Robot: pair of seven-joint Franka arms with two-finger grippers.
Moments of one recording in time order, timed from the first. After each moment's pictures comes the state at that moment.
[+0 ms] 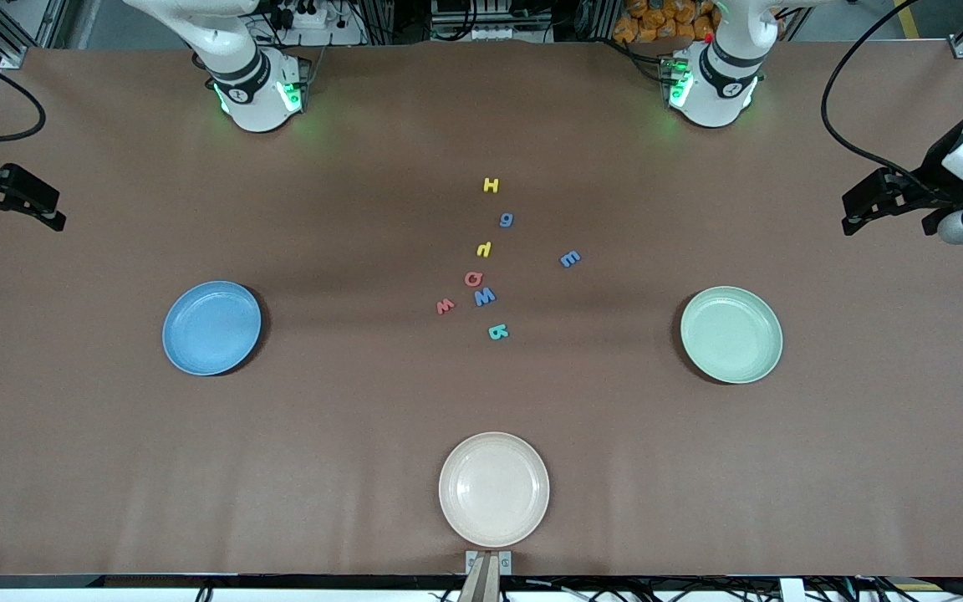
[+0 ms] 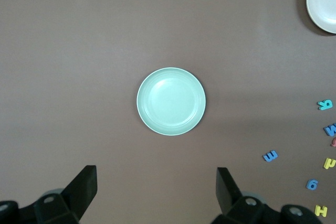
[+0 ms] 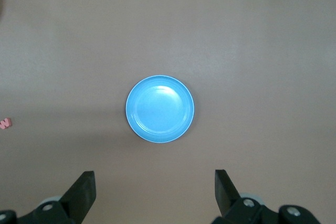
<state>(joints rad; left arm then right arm) -0.01 0.03 -0.10 -1.51 0.03 1.58 -0.10 -0.09 -0.04 0.05 -1.60 -0.02 1.61 -0.05</state>
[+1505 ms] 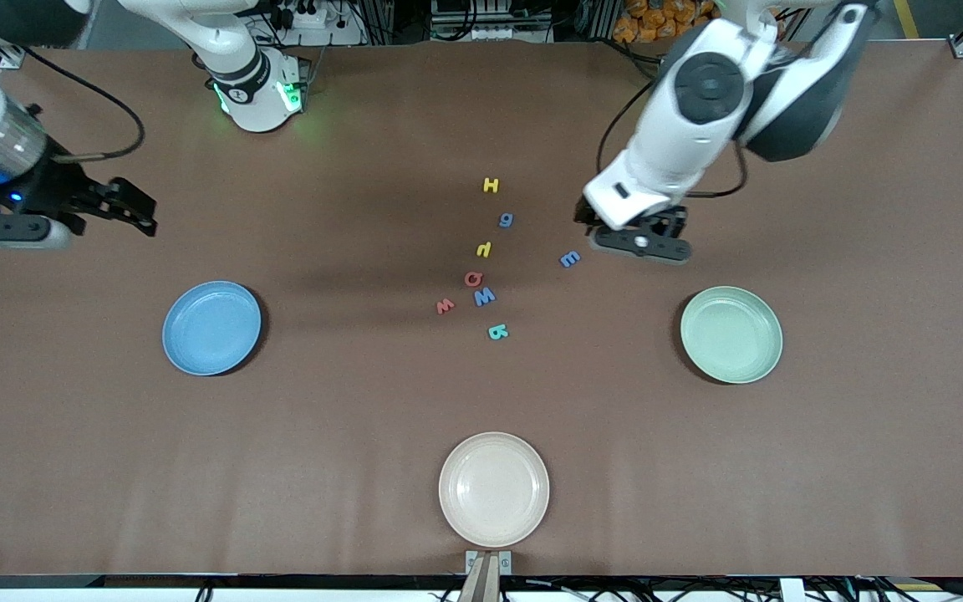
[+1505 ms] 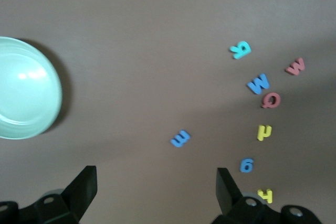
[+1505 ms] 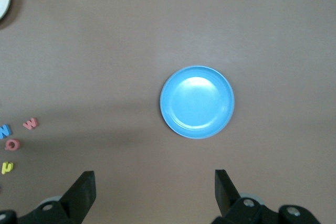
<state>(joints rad) -0.08 0.16 -0.58 -1.89 0.04 2.00 -0.48 0.08 -0.04 0.07 -1.74 -0.02 1.72 0.18</state>
